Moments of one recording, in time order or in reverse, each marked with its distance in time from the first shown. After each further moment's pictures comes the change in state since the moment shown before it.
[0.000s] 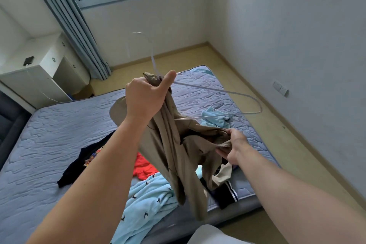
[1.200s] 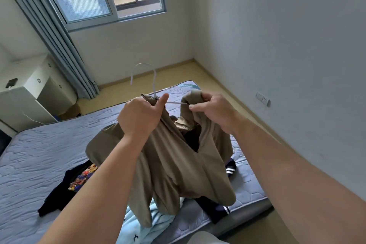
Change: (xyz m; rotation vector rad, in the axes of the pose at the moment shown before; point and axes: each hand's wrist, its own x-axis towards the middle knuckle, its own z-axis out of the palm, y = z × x) left_hand -0.019 0.019 0.029 0.453 -0.013 -0.081; right_hand -0.100 -0.095 0.016 -0.487 -0.452 -0.861
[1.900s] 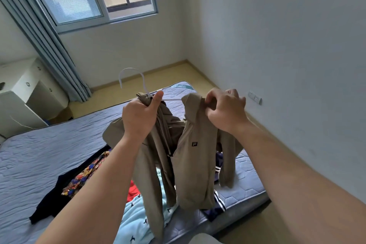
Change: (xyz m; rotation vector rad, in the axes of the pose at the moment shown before) left_hand -0.004 0.000 0.012 -0.432 -0.021 0.051; right_hand -0.023 0.011 -0.033 -0.938 0.358 -0.217
